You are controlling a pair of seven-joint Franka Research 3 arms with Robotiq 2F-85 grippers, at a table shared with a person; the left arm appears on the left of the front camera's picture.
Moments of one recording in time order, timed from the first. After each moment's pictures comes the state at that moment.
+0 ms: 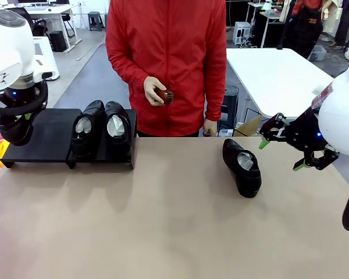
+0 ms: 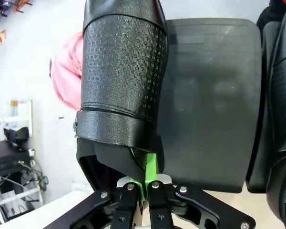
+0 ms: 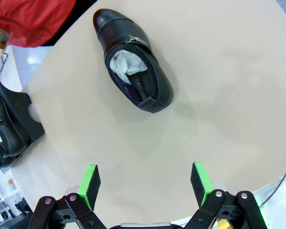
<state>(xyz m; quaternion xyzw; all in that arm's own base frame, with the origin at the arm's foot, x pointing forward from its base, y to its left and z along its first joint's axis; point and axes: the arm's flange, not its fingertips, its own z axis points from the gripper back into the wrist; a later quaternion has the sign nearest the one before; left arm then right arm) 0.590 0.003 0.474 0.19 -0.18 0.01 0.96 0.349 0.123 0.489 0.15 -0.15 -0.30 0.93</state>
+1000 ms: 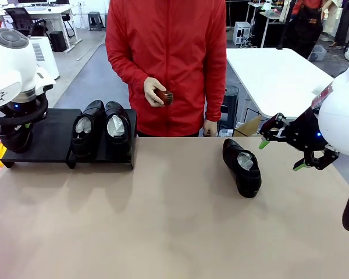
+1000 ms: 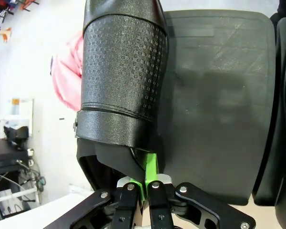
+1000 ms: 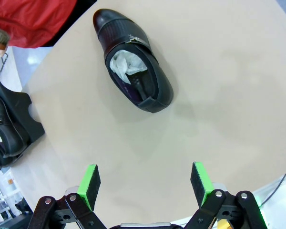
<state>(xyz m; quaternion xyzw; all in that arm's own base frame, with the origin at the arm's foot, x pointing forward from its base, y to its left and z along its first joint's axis) 0.582 0.007 0.442 0.20 -0.20 0.03 0.96 0.349 0.123 0.489 0.15 -0.15 -0.30 0.93</state>
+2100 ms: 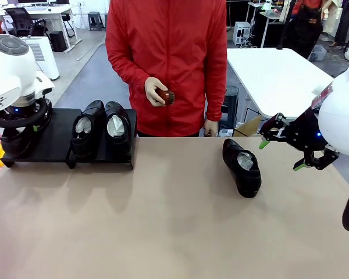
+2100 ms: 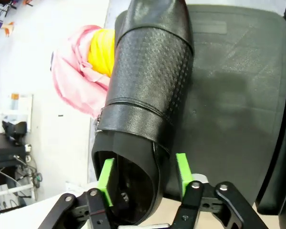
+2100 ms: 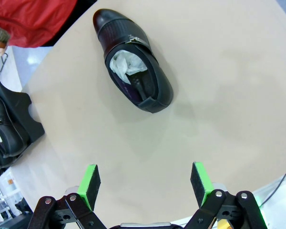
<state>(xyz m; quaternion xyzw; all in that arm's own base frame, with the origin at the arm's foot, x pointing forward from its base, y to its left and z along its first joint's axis) 0.584 0.014 0.432 0.20 -0.21 0.05 0.96 0.349 0.123 0.489 0.15 -0.15 -0.30 0.93</state>
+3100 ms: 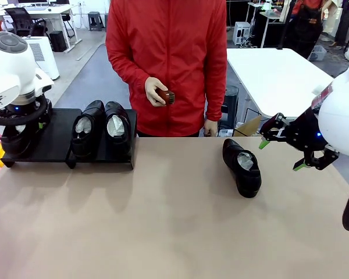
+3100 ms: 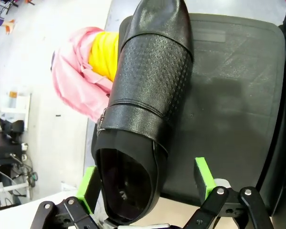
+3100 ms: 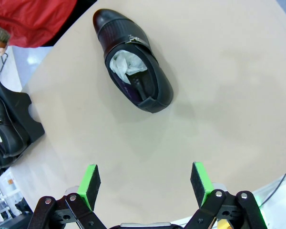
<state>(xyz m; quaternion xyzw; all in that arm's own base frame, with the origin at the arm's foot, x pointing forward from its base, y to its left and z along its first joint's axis) 0.582 0.011 0.438 0.20 -0.22 0.06 0.95 0.349 0.123 0.489 0.15 -0.15 -0.30 0.93</state>
